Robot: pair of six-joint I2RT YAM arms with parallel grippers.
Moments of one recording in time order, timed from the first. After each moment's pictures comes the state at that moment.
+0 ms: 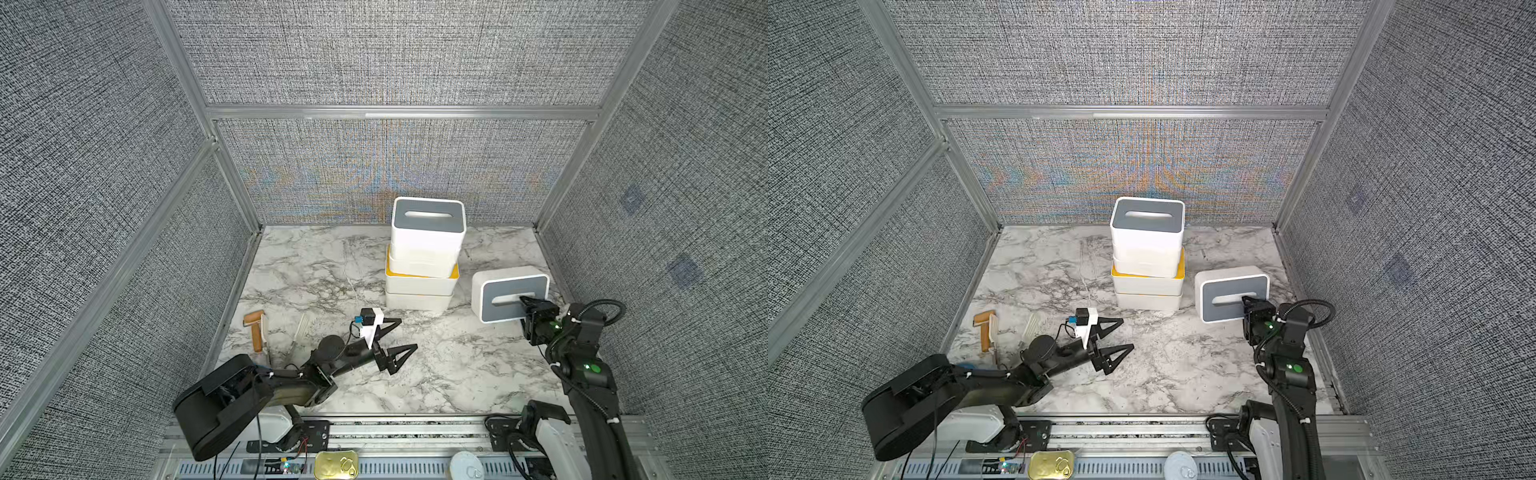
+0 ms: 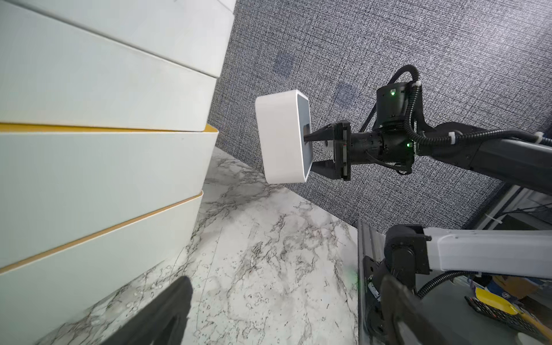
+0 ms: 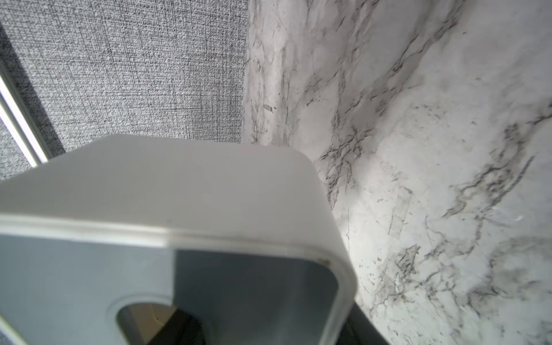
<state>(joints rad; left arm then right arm) -0.89 1.36 0.20 1.27 0.37 -0.40 -0.19 0.61 0.52 -0.38 -0.33 1.33</state>
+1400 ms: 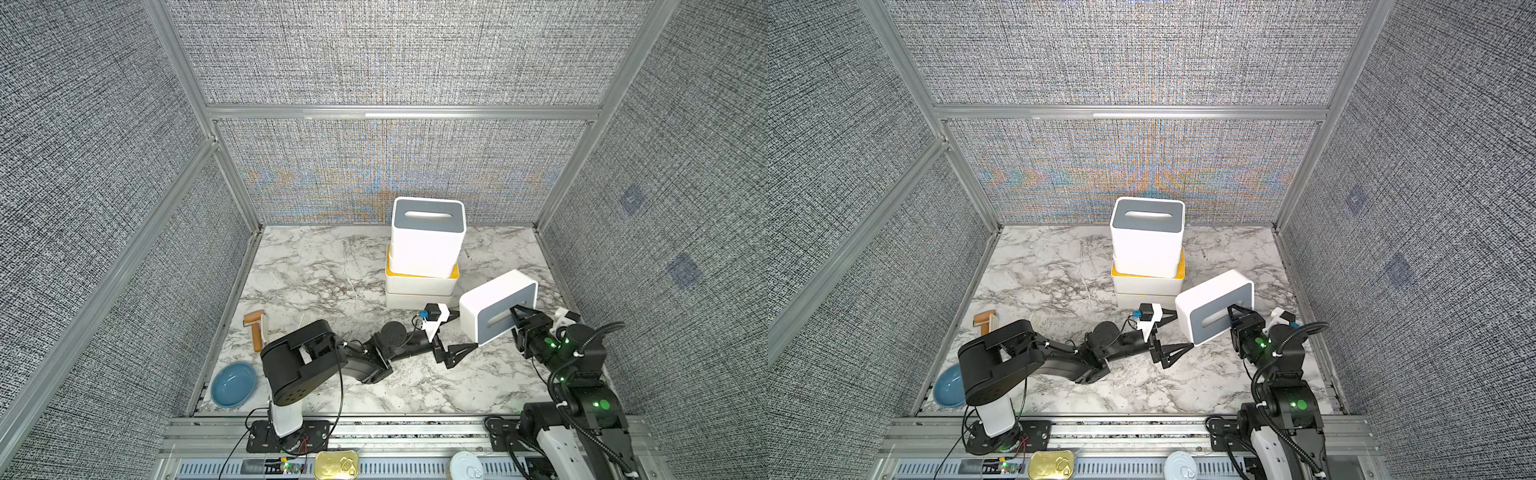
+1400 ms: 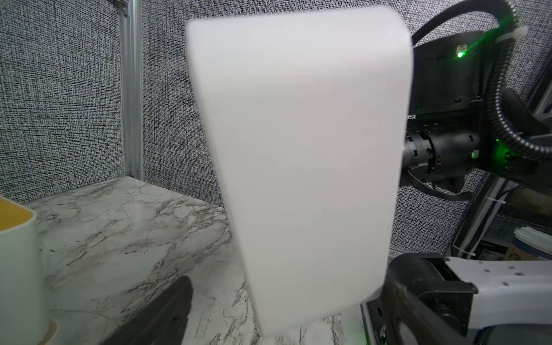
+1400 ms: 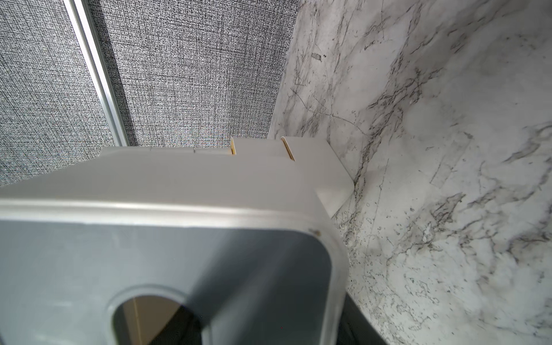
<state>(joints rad) -1.10 1.83 0.69 1.31 0.31 -0.27 0.05 0.34 0.52 -0.50 -0.23 1.36</state>
